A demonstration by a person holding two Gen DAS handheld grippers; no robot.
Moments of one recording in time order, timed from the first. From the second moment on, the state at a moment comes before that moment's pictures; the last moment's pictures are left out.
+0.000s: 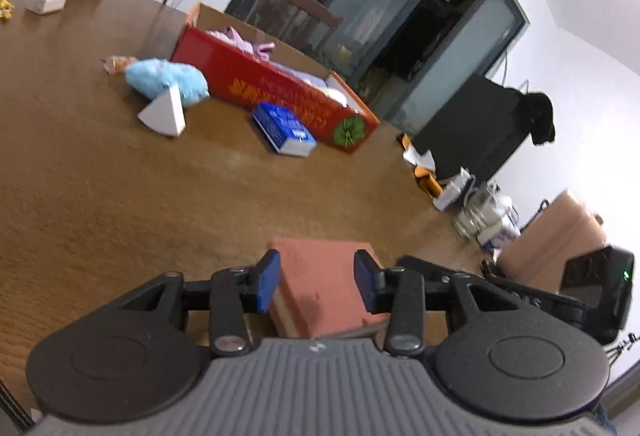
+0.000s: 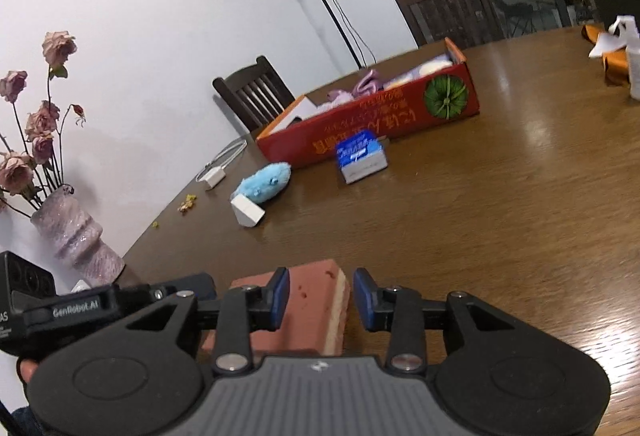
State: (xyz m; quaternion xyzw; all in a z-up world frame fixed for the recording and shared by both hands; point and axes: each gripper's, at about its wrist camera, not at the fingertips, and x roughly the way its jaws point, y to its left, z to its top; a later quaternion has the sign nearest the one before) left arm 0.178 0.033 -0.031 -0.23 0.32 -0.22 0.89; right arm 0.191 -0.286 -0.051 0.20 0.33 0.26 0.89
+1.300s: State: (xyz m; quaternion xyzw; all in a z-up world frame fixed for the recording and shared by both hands) left arm 0.470 0.084 0.046 -0.09 0.31 -0.12 0.94; right arm 0.528 -0.155 -0.029 0.15 0.42 0.27 0.85
